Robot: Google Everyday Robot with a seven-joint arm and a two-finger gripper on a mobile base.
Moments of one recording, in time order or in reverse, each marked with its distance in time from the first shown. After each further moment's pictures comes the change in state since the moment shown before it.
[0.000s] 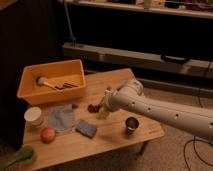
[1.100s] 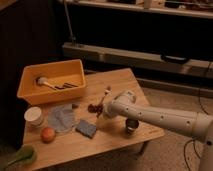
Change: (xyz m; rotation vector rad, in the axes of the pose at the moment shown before) arm 0.050 0.020 0.095 -0.068 0.029 0.164
